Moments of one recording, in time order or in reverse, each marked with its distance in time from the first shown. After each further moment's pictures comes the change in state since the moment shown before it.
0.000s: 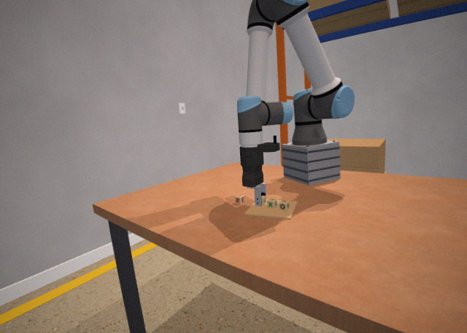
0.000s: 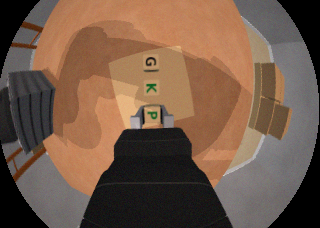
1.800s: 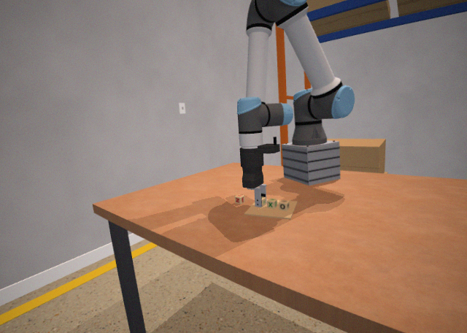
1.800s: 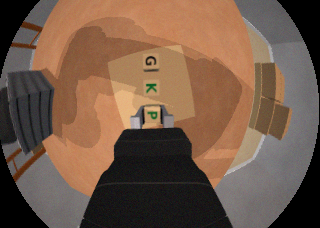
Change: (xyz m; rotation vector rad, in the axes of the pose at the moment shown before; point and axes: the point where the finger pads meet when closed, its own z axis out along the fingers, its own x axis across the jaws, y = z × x) arm 0.000 0.000 0.004 0.000 0.000 0.000
